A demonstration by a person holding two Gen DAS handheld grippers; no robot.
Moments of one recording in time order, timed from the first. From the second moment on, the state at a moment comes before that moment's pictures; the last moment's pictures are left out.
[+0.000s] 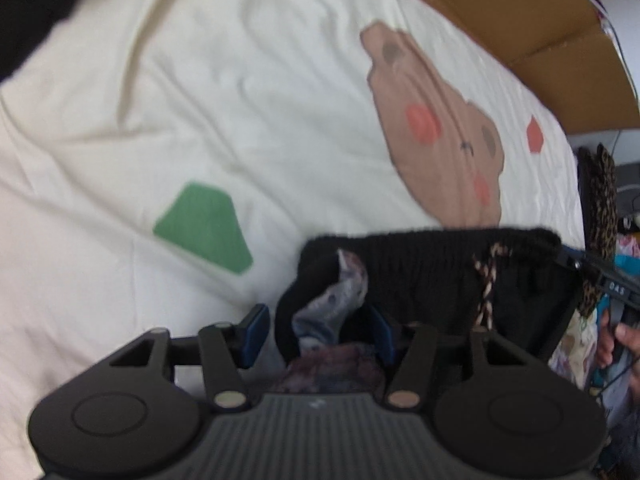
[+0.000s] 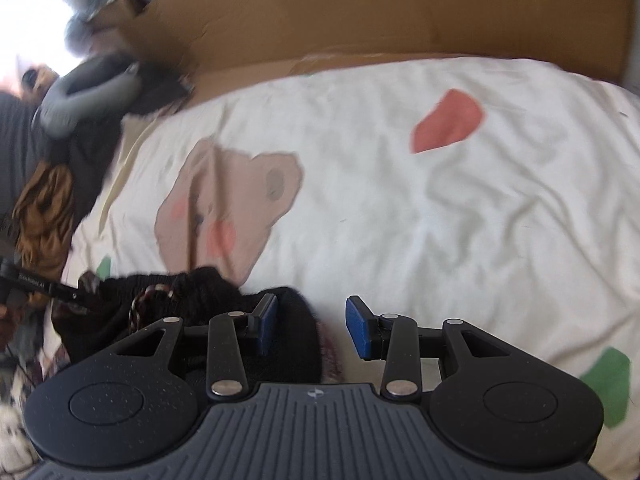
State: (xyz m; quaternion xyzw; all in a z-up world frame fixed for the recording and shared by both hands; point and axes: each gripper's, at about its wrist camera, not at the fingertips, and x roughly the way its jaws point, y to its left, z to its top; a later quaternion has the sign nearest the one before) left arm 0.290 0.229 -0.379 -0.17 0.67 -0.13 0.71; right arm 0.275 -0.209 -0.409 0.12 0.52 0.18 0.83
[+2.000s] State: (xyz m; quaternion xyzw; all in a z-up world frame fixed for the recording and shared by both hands) left arm 0.287 0.182 -0.362 -0.10 0.60 -0.24 0.76; right arm 0.202 -0.260 -0.418 0.16 0.54 0.08 0.83
